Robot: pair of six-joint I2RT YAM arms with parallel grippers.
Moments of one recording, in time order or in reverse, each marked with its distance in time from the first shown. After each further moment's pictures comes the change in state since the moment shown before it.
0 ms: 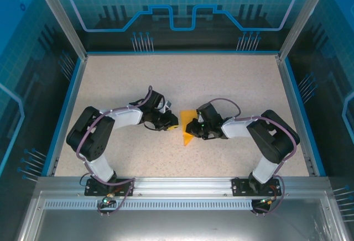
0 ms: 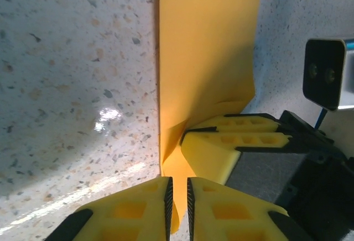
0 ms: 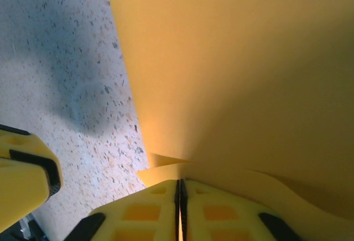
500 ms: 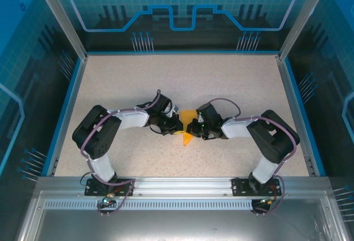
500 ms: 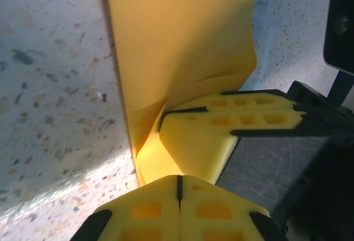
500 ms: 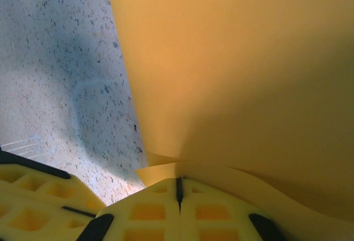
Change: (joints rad) left arm -0.086 0.062 0.026 0.023 0.013 -0.014; right arm 0.000 0.000 -0.002 0.002 0.001 -0.011
